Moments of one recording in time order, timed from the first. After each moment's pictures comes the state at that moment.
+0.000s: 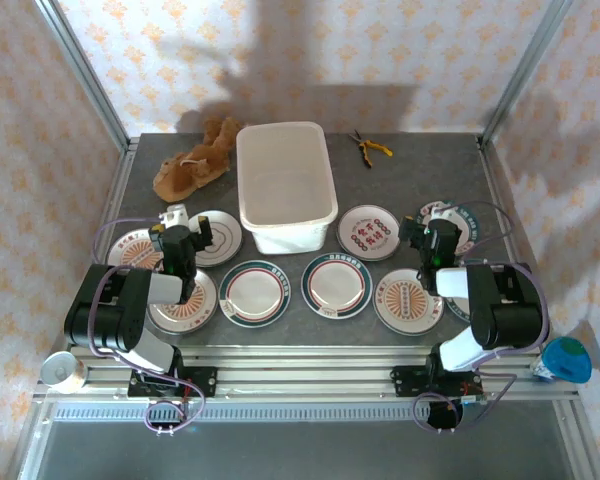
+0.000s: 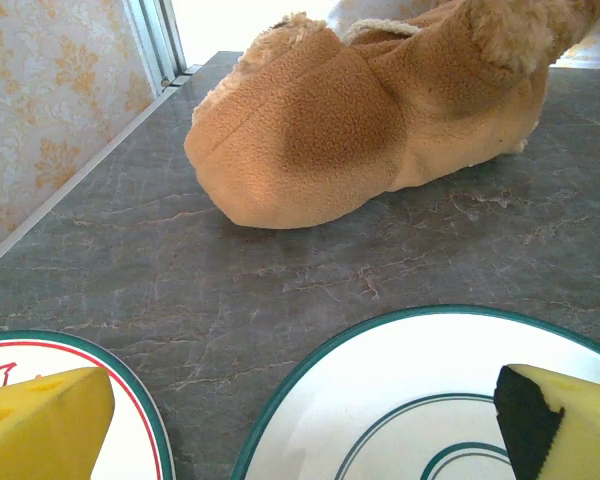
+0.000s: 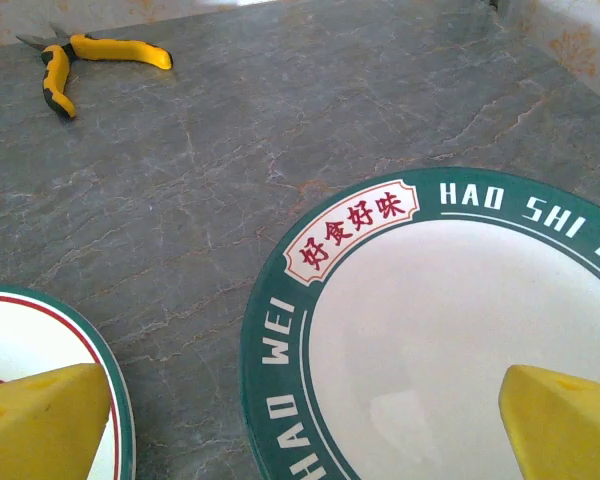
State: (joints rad) left arm -0.04 1.54 0.36 0.82 -0.39 -0.09; right arm 0.02 1.53 0.42 0.67 0.18 0.16
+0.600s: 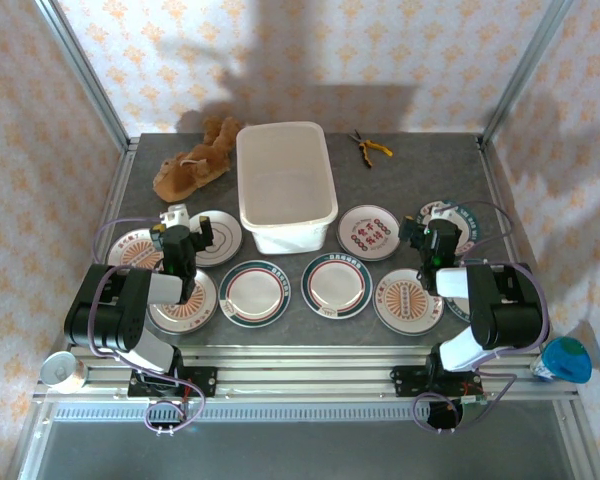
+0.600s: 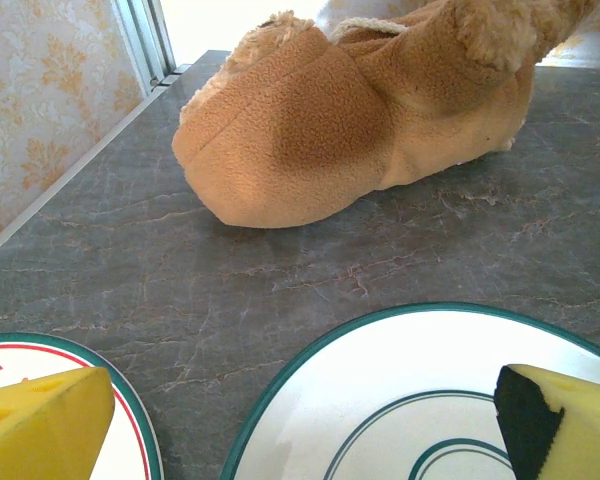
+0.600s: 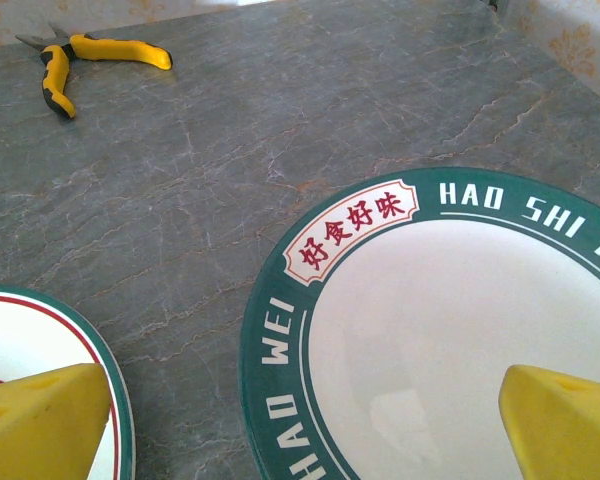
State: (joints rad) left arm -0.04 1.54 0.36 0.82 -0.37 -0.09; right arm 0.02 1.53 0.42 0.67 0.18 0.16
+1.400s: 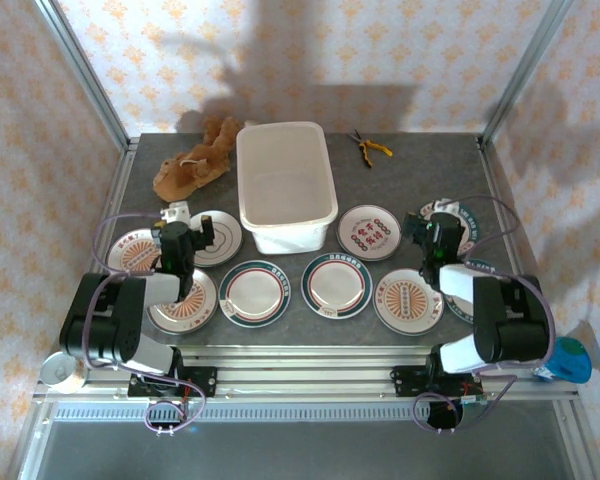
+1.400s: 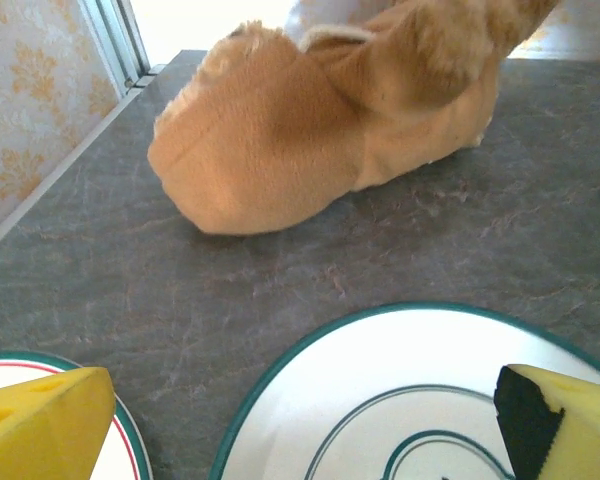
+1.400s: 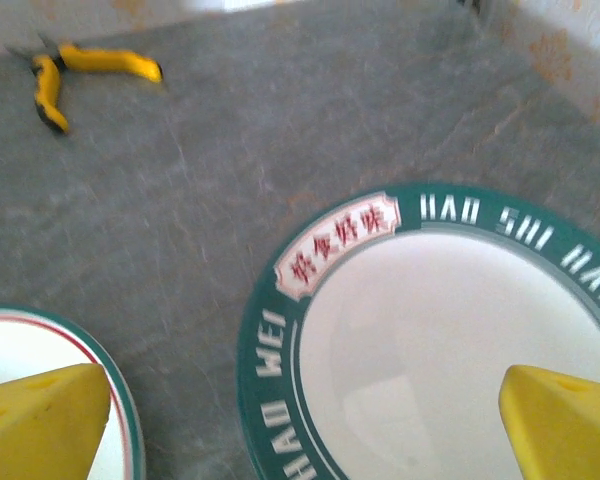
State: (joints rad) left arm -0.03 1.43 0.41 0.65 -0.30 -0.07; right arm 0.02 1.40 0.50 0.44 0.20 0.18
